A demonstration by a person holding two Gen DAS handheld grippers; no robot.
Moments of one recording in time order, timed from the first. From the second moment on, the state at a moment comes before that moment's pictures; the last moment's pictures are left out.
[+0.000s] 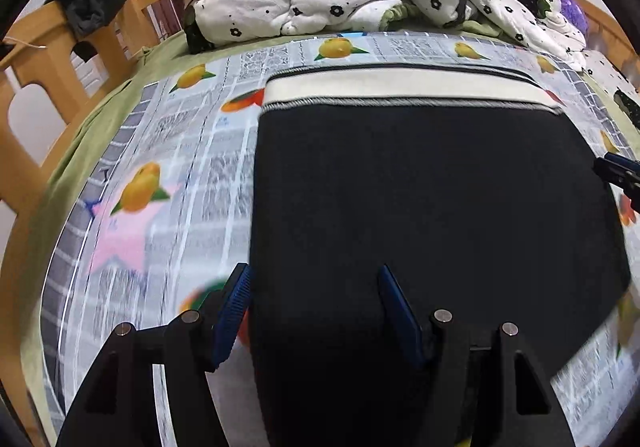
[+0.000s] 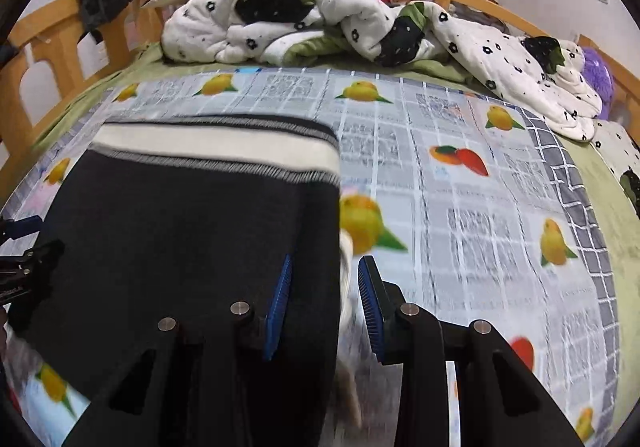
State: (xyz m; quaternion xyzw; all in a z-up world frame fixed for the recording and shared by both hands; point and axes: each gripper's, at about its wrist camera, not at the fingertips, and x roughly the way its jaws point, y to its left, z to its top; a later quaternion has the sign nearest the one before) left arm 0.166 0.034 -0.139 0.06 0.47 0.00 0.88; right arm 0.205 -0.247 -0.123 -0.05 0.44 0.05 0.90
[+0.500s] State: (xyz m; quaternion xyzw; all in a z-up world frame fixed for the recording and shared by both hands) left arm 0.033 0.025 -0.076 0.03 0.42 0.00 0.91; right arm 0.059 -0.259 -0.050 0.00 0.40 0.02 0.91
